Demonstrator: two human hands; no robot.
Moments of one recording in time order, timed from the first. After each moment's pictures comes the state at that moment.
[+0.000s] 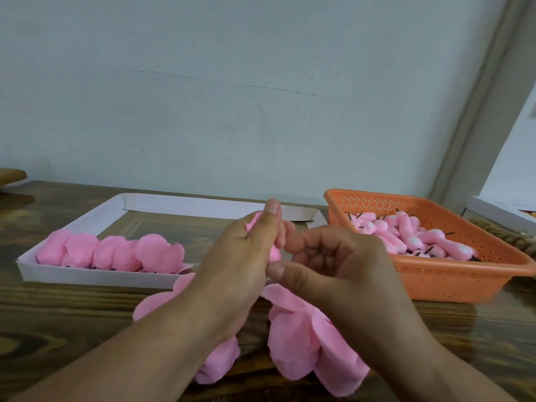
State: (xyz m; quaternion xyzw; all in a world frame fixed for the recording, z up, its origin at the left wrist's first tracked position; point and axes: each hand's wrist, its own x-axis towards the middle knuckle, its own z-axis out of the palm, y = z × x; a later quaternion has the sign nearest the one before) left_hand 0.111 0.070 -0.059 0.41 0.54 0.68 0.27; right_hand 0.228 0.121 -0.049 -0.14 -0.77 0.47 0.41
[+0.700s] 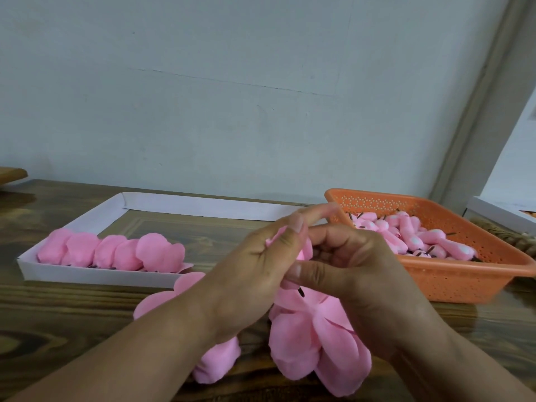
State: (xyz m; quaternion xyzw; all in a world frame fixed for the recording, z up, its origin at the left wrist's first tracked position) left_hand 0.111 0.060 -0.055 0.59 0.46 0.57 0.34; right_hand 0.231 0.139 -0.050 -0.05 -0.73 0.59 0.33
